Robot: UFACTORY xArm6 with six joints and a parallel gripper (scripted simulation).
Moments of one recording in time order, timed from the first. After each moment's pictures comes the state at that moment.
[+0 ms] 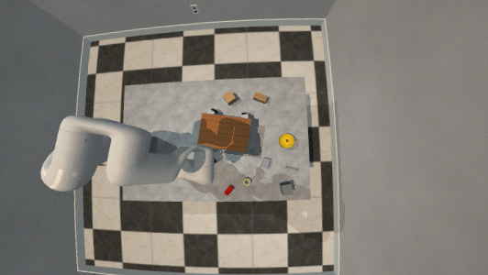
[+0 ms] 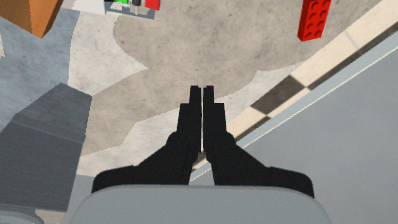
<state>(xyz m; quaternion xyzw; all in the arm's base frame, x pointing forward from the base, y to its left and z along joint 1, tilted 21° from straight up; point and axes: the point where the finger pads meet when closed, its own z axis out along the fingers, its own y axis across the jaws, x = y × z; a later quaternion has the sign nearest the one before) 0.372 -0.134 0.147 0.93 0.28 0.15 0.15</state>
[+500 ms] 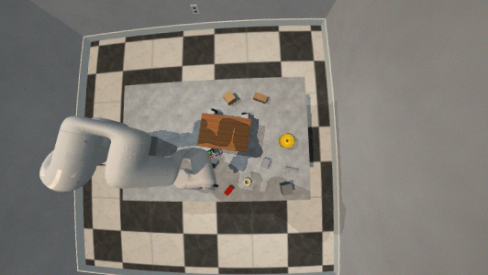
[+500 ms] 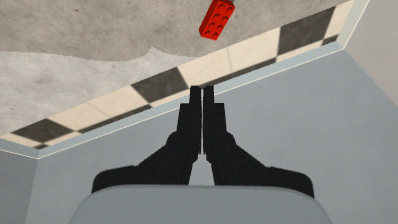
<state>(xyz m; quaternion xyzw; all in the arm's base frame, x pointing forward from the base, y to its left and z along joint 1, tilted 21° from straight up) 0.403 -0.215 0.179 0.78 0.53 0.11 0.30</state>
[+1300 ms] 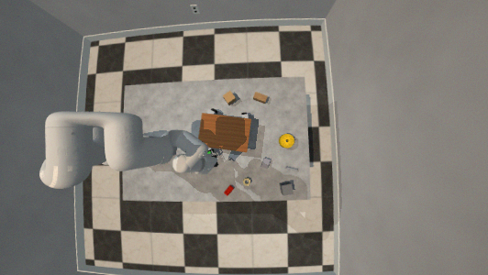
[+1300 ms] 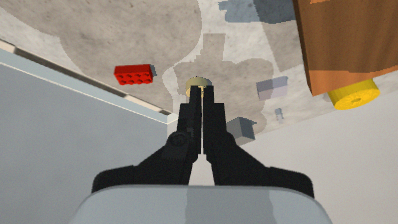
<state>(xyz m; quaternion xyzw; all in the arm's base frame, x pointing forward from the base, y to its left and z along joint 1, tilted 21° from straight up) 0.427 -0.117 0.143 0.35 0.88 0.02 0.32</state>
